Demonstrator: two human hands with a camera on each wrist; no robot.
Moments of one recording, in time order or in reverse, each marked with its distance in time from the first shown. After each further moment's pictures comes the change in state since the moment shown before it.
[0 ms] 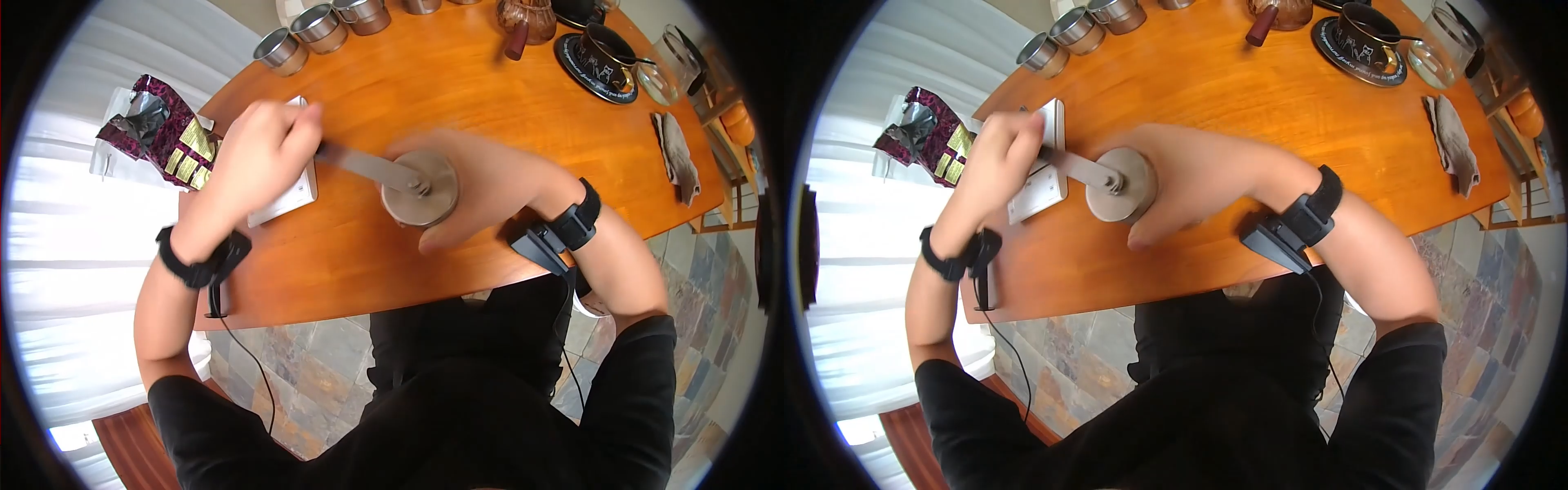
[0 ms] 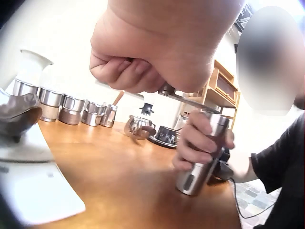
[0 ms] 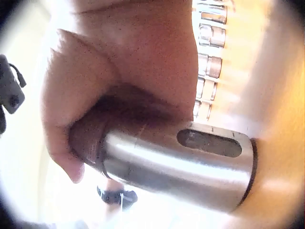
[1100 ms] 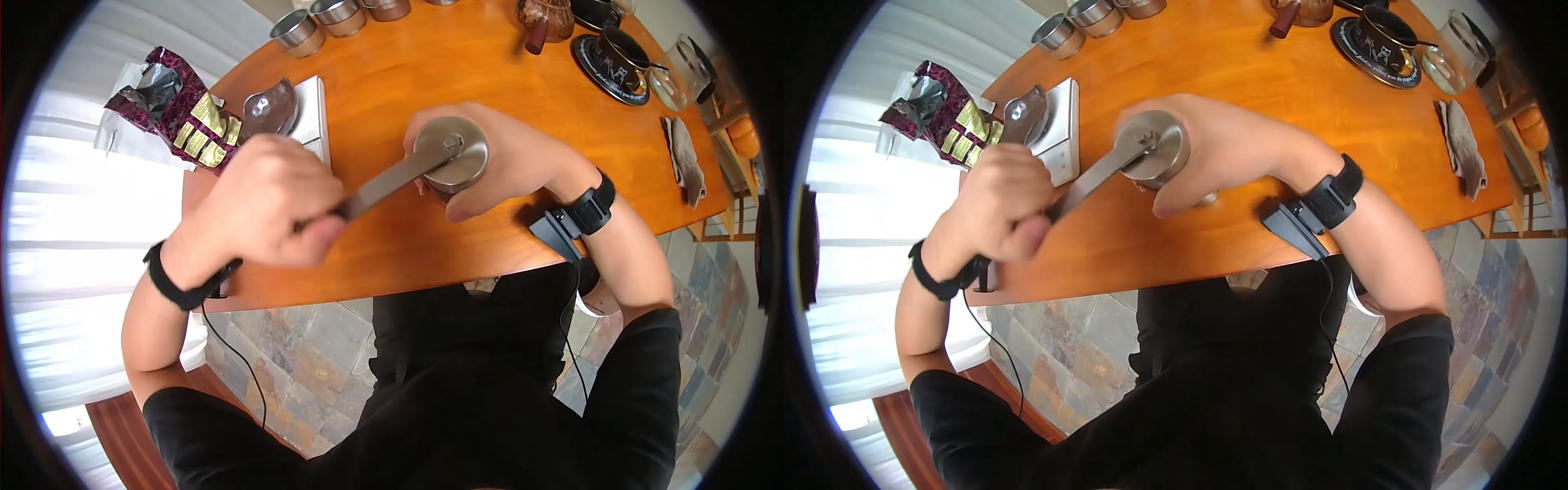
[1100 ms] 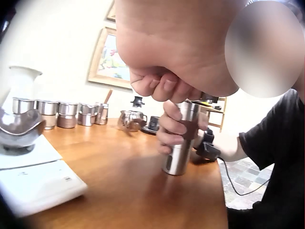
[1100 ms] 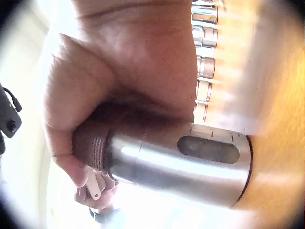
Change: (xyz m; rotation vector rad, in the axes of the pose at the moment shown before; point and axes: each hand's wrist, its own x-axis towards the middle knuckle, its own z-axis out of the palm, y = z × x) left_hand -0.042 0.003 -0.018 0.069 -0.197 0.702; right_hand 0.004 -0.004 -0.003 0.122 -0.062 0.112
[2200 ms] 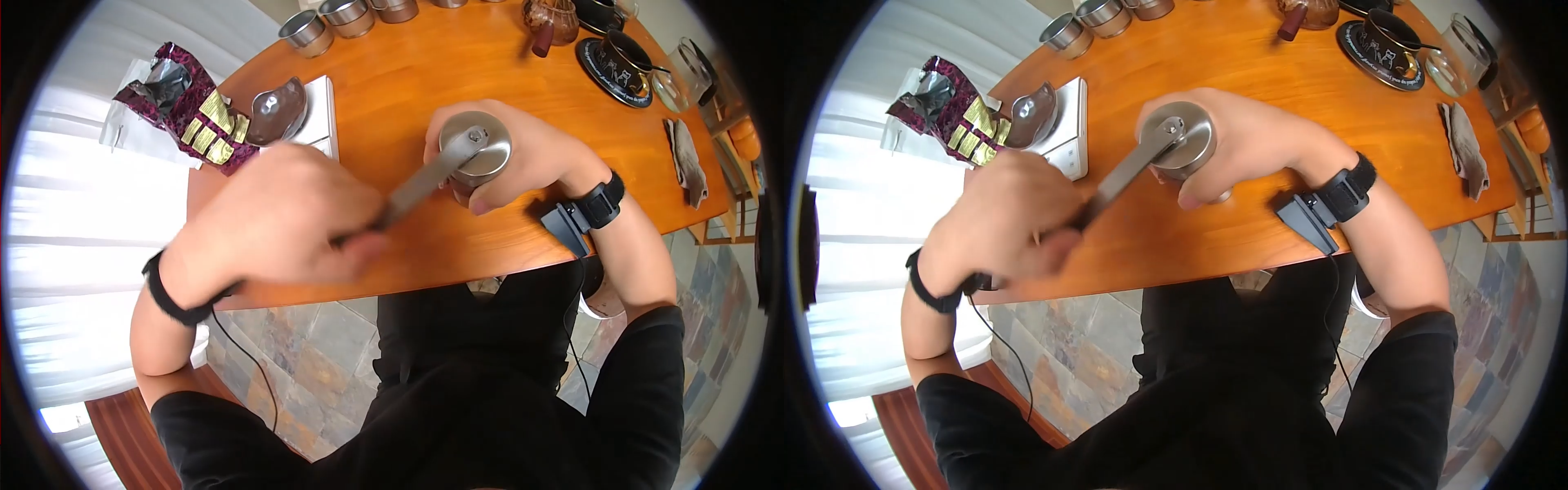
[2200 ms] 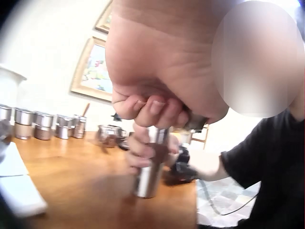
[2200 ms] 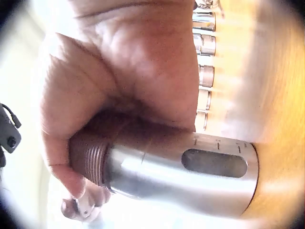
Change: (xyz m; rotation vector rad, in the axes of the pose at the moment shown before) left_hand 0.009 0.031 -0.009 -0.098 -0.086 -0.161; right_hand -0.006 -0.005 -0.004 0.075 0.004 0.058
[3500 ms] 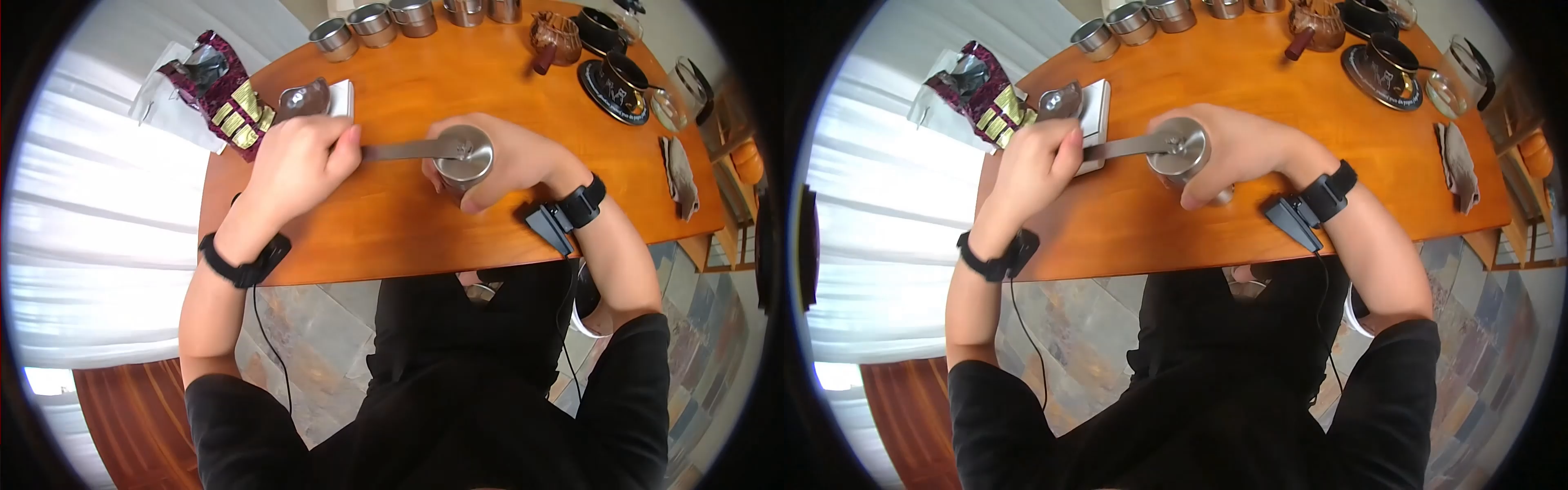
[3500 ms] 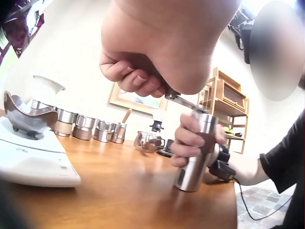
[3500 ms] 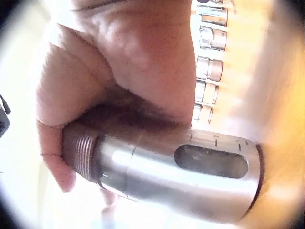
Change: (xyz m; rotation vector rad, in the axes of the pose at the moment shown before) left_hand -0.005 -0.016 0.032 0.250 0.472 -0.392; right_hand 0.004 0.002 0.003 -0.151 -0.092 -0.182
